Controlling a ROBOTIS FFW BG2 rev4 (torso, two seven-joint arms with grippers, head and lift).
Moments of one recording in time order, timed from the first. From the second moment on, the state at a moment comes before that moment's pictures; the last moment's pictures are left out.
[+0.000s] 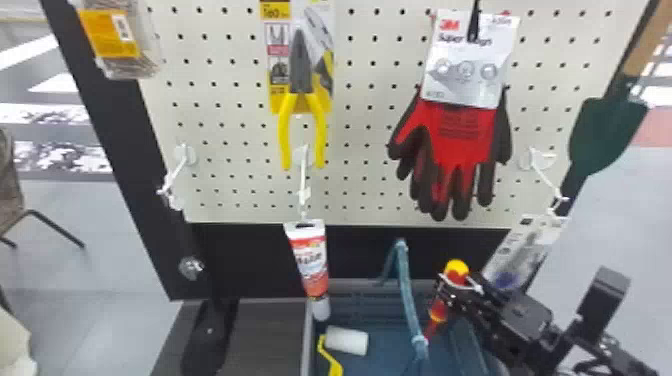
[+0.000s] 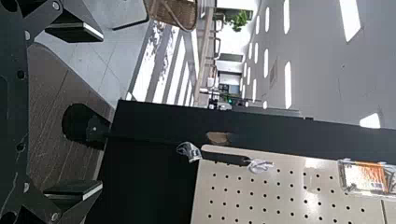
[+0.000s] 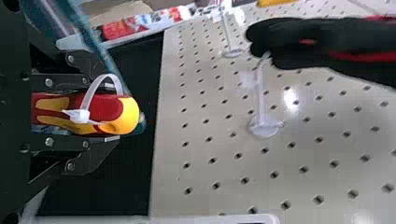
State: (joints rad) left arm 0.95 0.08 -0.25 -1.88 -0.11 -0.70 0.64; right arm 0.19 -0.24 -0.01 -1.79 -0.41 0.12 0.70
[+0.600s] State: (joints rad) left arm 0.95 0.08 -0.25 -1.87 -0.11 -0.70 0.64; right arm 0.15 -0.22 -0.01 -1.64 -0.41 0.10 0.71
